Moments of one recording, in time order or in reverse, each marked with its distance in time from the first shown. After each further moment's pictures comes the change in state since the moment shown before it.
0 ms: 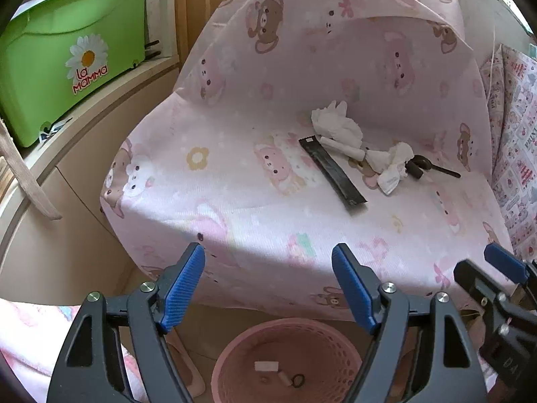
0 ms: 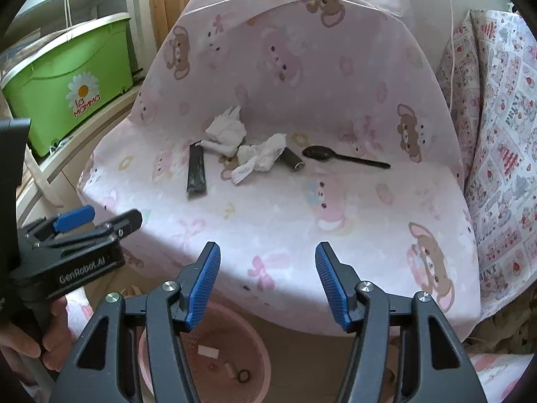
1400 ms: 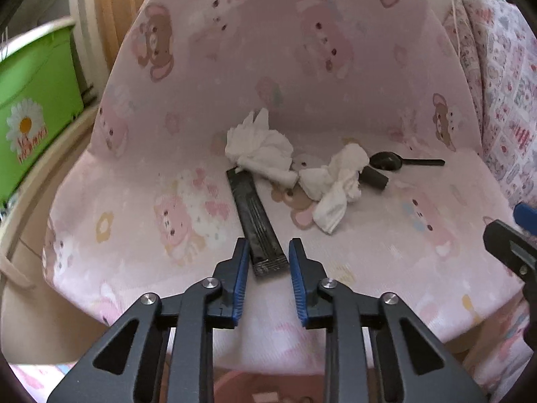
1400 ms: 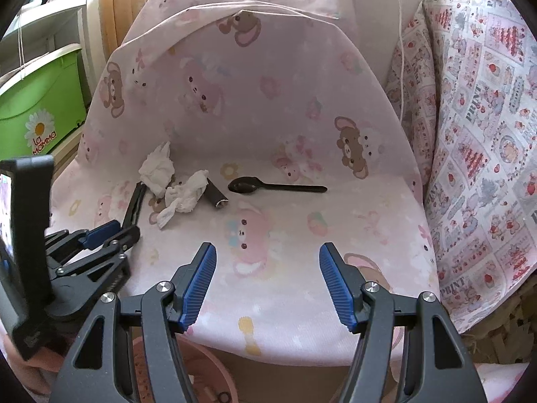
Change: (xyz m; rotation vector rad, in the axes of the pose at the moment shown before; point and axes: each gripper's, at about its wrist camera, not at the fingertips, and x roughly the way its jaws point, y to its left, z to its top) left arm 0.051 -0.075 0.026 0.195 -0.026 -0.055; right arm 0.006 -0.053 0.021 0.098 -0.059 -0.141
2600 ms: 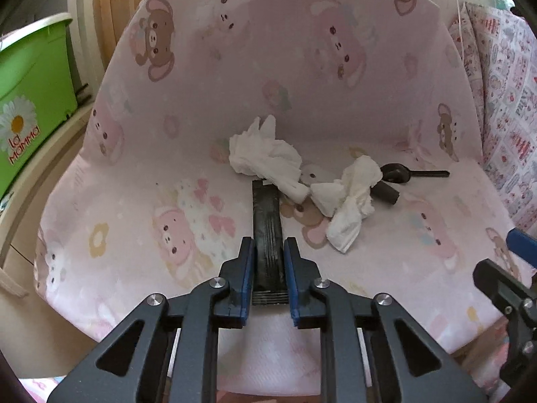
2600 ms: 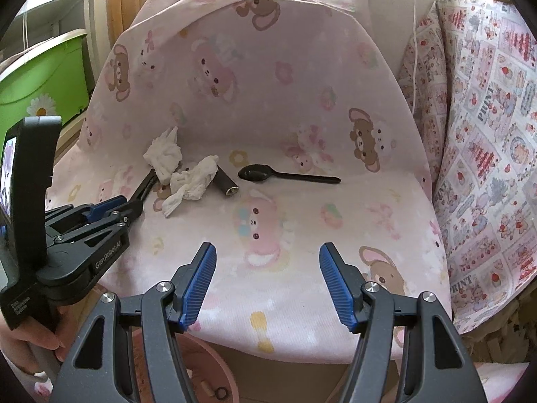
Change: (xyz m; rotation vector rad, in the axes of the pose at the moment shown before) left arm 0.015 0.012 0.013 0.001 -0.015 -0.036; right arm 0.011 0.012 -0.005 -0.031 0.029 0.008
